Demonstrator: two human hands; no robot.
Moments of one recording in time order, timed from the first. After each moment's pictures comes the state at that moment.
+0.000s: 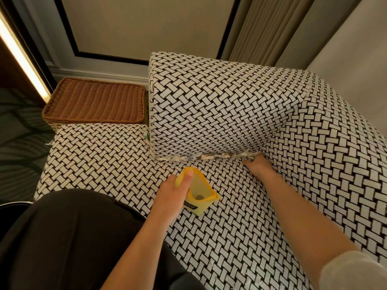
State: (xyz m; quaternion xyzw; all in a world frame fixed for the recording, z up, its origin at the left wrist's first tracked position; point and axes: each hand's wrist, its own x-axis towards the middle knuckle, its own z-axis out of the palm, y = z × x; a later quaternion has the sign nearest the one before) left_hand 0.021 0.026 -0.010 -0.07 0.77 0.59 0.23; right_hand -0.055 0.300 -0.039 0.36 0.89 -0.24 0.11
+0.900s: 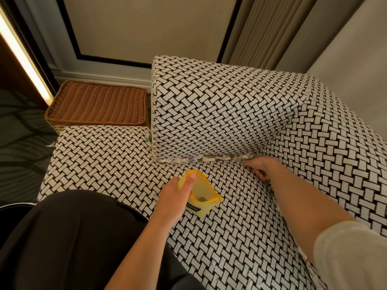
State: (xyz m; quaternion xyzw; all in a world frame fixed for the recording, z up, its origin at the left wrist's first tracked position) left_hand 0.023 0.023 -0.016 -0.04 0.77 0.60 0.22; right_hand -0.070 0.307 -0.017 0.37 0.83 -0.26 0.32
